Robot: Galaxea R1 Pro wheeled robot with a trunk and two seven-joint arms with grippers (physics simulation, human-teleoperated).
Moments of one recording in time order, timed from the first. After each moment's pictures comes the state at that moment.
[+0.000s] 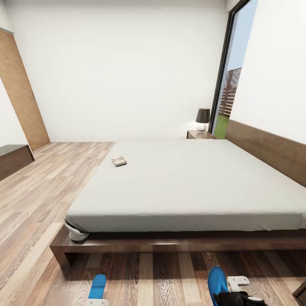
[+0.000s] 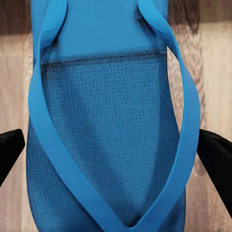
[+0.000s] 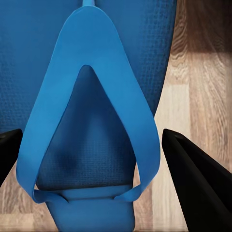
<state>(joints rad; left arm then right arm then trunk) -0.35 0.02 -0.34 -0.19 0.29 -0.07 0.11 -0.15 -0.13 -0.04 -0.93 0.00 0.49 0.14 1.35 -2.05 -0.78</state>
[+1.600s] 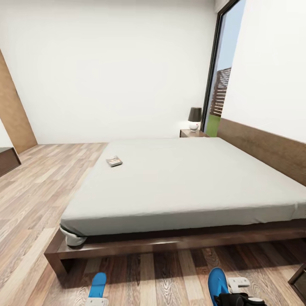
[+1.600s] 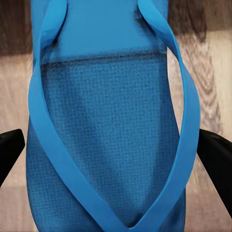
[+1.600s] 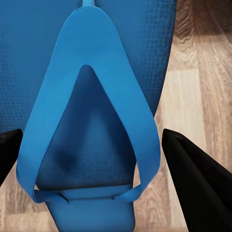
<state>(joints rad) -0.36 0.03 -0.34 -0.19 0.29 -0.09 0.11 -0.14 -0.13 -0.04 -0.94 0.00 0.50 0.13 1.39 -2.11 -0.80</state>
